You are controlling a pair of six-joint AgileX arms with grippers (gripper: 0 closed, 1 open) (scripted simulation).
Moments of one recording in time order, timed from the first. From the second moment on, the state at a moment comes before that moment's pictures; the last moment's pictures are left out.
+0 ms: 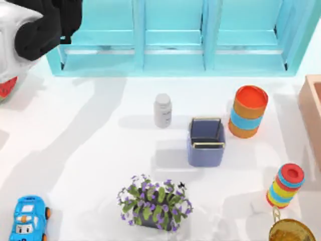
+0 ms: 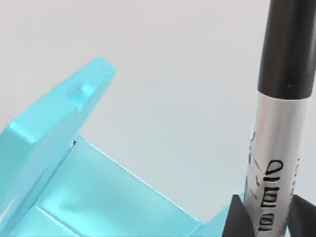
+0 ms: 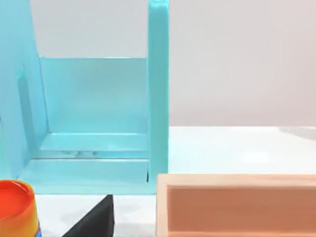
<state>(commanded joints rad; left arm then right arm) -0.48 1.57 1.22 0.14 -0.60 -0.70 0.00 0.00 0.00 0.00 0.00 0.00</state>
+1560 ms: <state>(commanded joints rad) -1.19 2.70 2.42 0.58 -1.63 0.04 0.00 0.00 0.00 0.00 0.00 0.00</state>
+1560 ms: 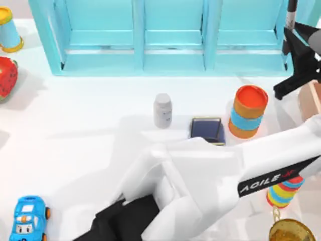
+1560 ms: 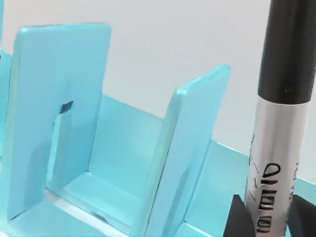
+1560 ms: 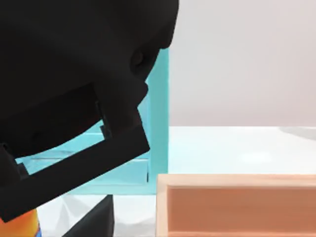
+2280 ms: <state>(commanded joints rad) -1.20 2.40 1.78 0.71 -1.74 0.05 0.00 0.00 0.00 0.00 0.00 0.00</state>
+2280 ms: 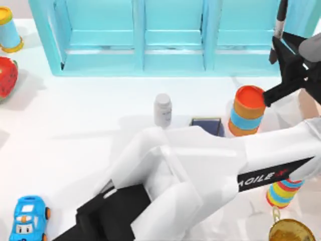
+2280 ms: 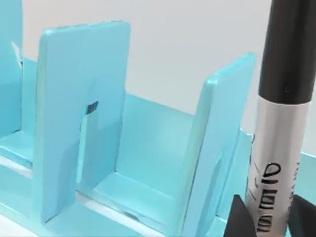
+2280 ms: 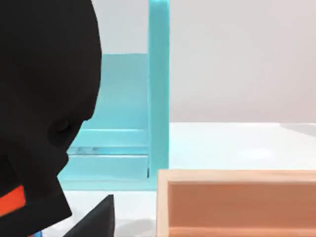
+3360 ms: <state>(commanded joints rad) -1.21 2.32 1.63 0.75 -1.78 0.06 0.00 0.00 0.00 0.00 0.00 0.00</state>
